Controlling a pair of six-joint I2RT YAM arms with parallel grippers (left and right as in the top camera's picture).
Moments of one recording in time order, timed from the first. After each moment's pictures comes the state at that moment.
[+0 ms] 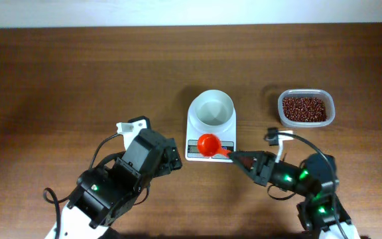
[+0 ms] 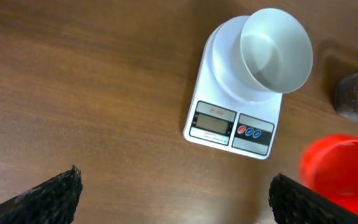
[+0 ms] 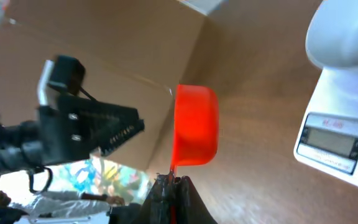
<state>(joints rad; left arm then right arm) -0.64 0.99 1.02 -1.01 -0.23 -0.83 0.22 0.75 0.25 0.34 -0.89 0.96</state>
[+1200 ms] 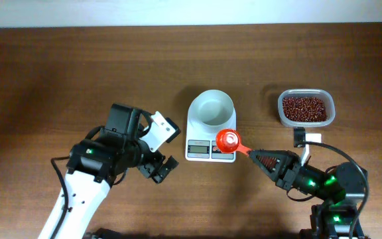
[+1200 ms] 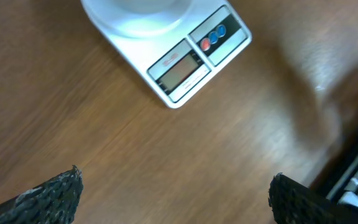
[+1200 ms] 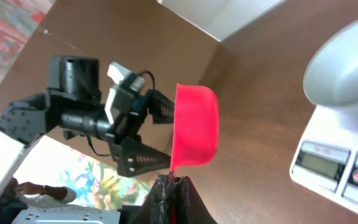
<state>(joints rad) -0.30 1.15 1.02 -1.00 0.32 0.41 -0.04 0.62 0.25 0.33 -1.13 0.96</state>
